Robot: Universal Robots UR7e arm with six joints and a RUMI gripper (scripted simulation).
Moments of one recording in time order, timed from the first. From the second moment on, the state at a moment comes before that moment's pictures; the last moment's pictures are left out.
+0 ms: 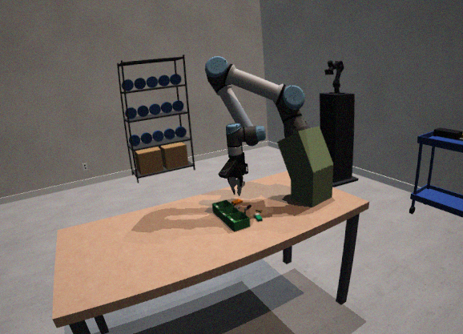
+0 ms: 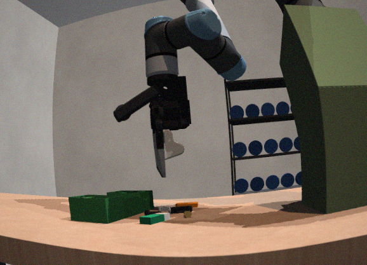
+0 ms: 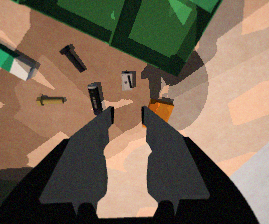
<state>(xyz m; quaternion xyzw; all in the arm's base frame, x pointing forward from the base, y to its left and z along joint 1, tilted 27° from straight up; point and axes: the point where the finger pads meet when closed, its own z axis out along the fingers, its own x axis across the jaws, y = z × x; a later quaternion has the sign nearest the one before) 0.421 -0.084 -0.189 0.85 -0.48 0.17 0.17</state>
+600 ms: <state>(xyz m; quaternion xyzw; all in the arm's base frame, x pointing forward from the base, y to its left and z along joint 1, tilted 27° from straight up) 0.422 -0.087 -0.192 0.85 -0.47 0.17 0.16</state>
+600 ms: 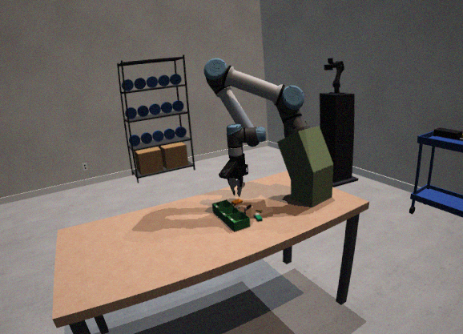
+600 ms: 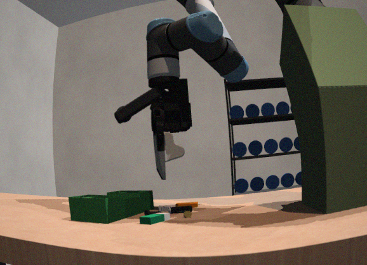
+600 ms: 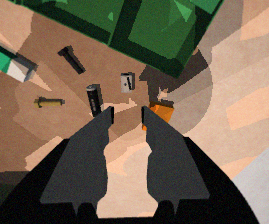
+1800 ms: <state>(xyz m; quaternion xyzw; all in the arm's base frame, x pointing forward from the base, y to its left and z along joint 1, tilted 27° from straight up) 0.422 -0.084 -0.194 0.85 -0.47 0.17 0.16</state>
